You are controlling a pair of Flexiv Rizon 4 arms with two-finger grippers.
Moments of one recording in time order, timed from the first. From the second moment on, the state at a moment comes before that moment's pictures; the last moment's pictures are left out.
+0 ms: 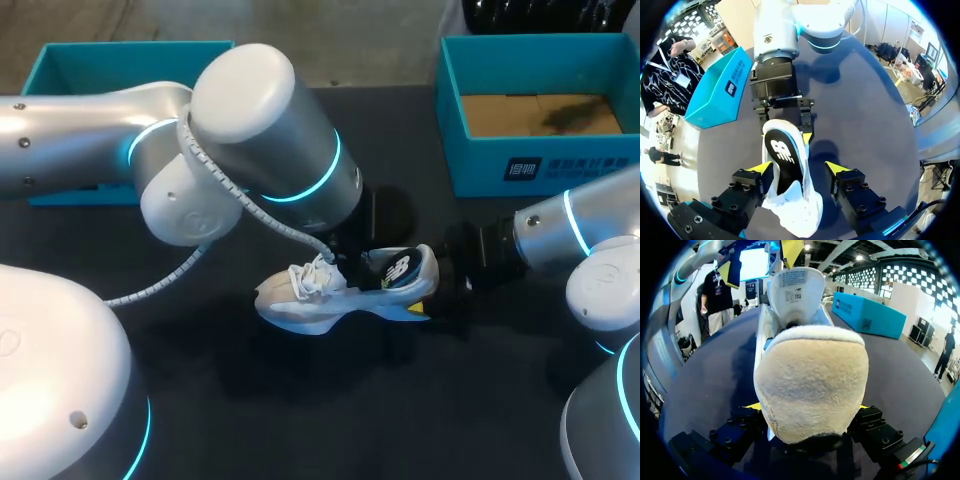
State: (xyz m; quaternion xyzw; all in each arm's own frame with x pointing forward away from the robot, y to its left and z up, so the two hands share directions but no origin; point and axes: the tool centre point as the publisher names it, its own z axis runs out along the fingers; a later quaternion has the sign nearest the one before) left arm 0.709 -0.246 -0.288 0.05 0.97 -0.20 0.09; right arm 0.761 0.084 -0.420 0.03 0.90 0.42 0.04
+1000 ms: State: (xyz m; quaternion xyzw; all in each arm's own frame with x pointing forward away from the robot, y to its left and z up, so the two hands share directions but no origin) left arm 0.733 -0.285 -0.331 -0.04 0.97 -0.21 0.14; right arm 0.761 0.084 -0.419 0.03 0.90 0.42 0.04
